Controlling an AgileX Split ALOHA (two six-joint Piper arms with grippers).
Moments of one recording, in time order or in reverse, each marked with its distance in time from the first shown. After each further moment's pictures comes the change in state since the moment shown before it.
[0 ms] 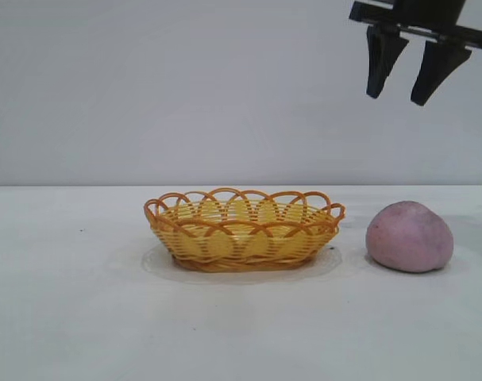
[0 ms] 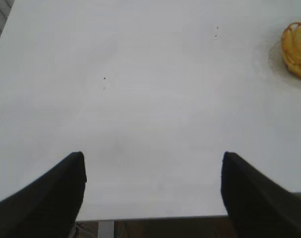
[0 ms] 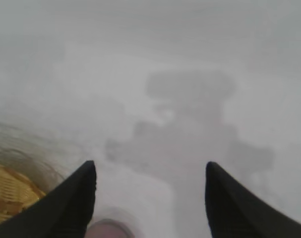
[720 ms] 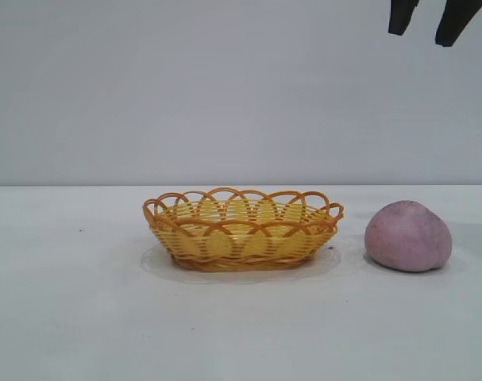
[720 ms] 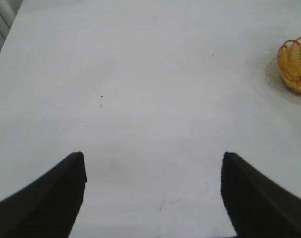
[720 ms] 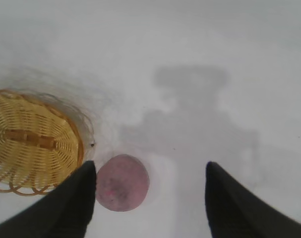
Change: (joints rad) left arm 0.000 -0.001 0.046 -0.005 -0.099 0.009; right arm 0.031 -0.120 0.002 -0.020 0.195 -0.025
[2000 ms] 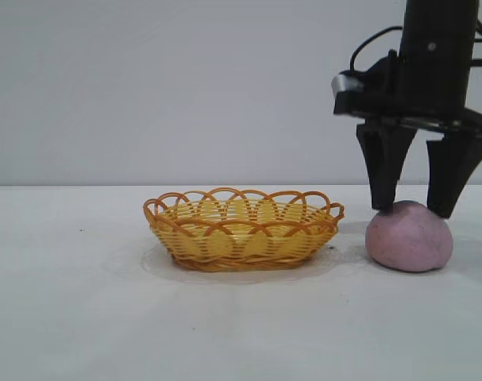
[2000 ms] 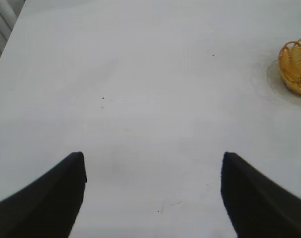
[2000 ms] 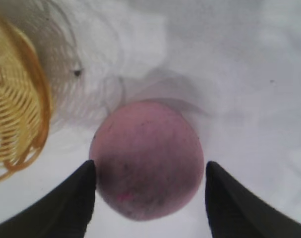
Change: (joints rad) left arm 0.000 0.000 0.000 0.002 -0.005 0.004; right arm 0.098 0.223 0.294 0.015 -0.128 0.073
